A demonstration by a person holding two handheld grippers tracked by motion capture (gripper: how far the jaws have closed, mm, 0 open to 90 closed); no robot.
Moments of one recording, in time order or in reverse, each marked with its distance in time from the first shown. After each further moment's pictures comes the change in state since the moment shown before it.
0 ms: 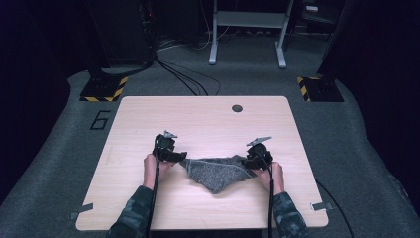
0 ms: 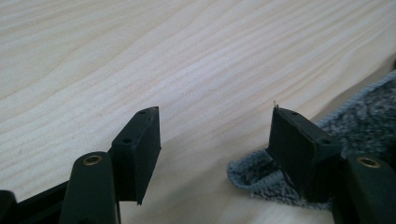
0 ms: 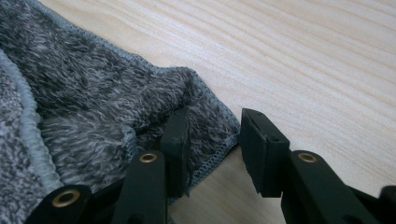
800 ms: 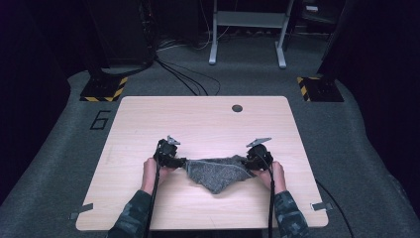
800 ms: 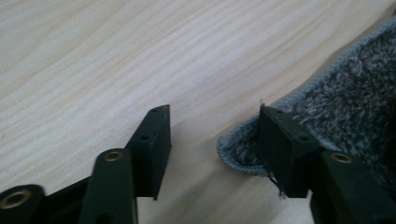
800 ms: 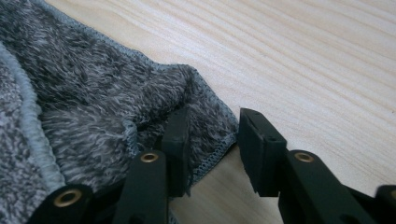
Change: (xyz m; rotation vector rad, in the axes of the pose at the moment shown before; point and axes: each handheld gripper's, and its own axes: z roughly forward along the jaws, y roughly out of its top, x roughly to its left) left arm -0.014 -0.013 -0.006 0.027 0.010 0.103; right arm 0.002 -0.003 0.000 -0.010 -0.009 -0.025
